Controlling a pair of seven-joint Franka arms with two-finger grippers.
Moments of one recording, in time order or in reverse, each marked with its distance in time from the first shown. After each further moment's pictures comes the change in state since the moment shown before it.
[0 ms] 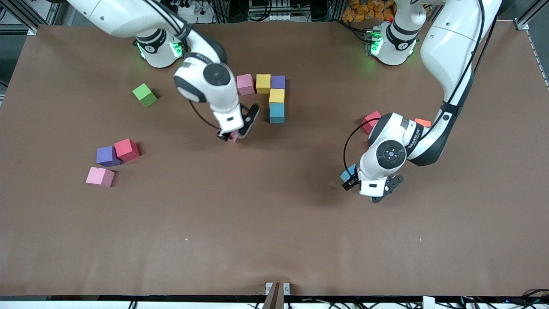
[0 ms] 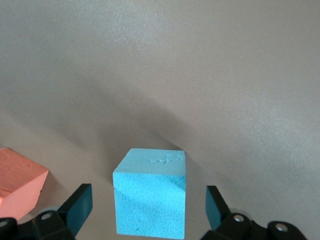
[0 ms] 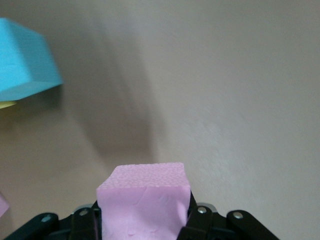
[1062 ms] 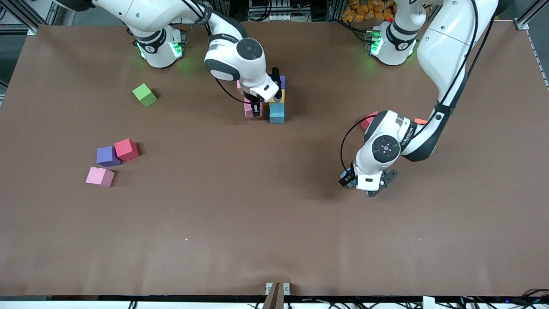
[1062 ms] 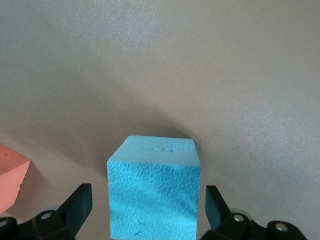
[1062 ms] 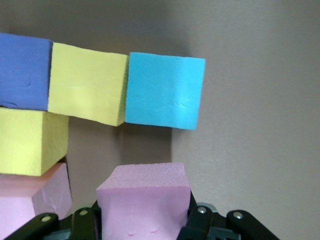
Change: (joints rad) left arm -0.003 0.001 -0.003 -0.097 0.000 0.110 -0.045; right arm 0.160 0.077 0.022 -0.020 -0.017 0.002 -0.199
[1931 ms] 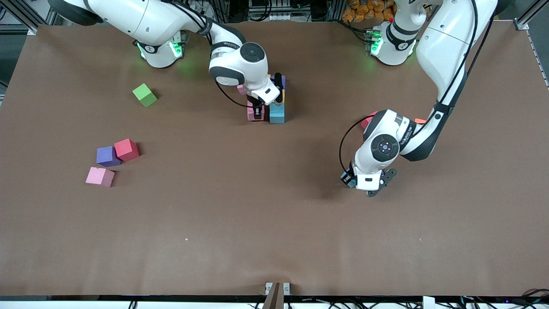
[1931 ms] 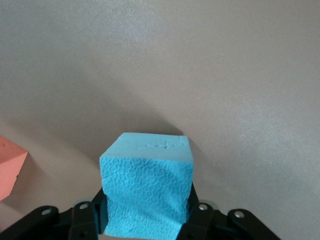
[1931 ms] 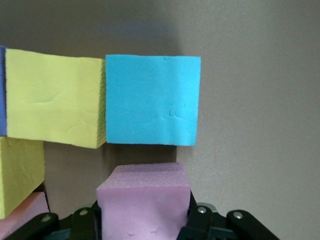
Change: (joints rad) left arm -0.003 -0.009 -0.011 0.007 0.000 -0.004 -0.051; right arm 0.023 0.094 -0.028 0.002 -0.180 0.055 0.194
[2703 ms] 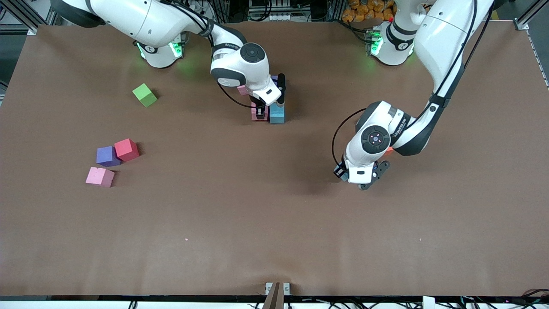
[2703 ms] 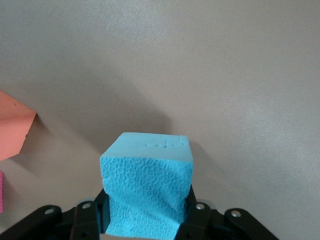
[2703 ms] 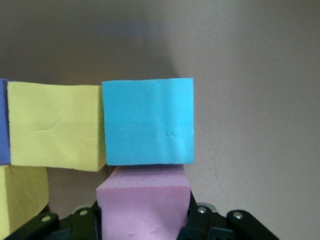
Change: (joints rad) left arm -0.001 -0.035 -0.053 0.000 0.000 -0.067 -0.068; right arm 0.015 0.014 -0.006 0.011 0.000 0.033 0.066
